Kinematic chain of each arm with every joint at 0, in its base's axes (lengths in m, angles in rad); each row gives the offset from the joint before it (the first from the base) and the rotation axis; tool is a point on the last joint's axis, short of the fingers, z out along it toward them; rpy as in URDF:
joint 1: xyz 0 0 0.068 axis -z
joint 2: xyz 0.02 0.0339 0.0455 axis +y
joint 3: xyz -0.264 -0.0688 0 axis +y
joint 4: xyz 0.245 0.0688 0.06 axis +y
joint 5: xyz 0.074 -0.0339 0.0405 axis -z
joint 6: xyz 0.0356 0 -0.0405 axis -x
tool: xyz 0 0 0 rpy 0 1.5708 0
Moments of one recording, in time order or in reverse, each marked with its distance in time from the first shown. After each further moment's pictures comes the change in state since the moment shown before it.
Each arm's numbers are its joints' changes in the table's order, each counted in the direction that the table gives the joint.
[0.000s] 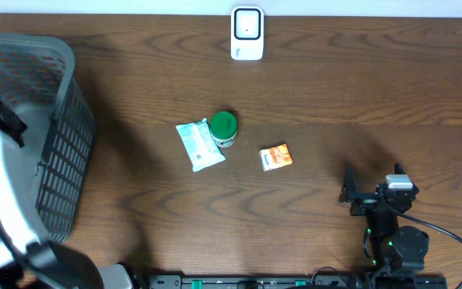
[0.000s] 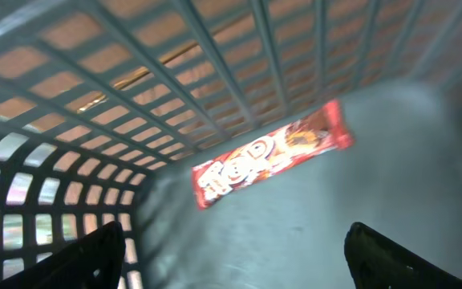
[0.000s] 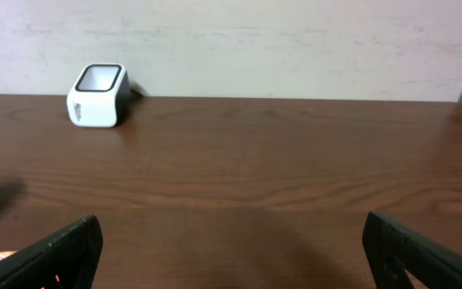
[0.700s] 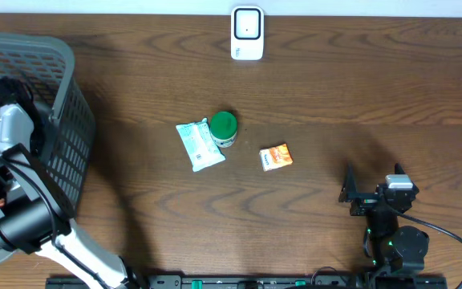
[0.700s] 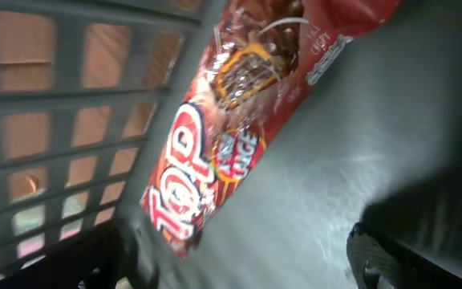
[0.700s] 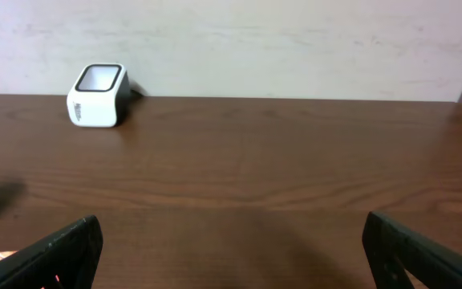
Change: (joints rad) left arm -0.013 0.473 0.000 -0.097 -0.092 -0.442; right arm 0.000 0.000 0.000 0.000 0.000 0.000
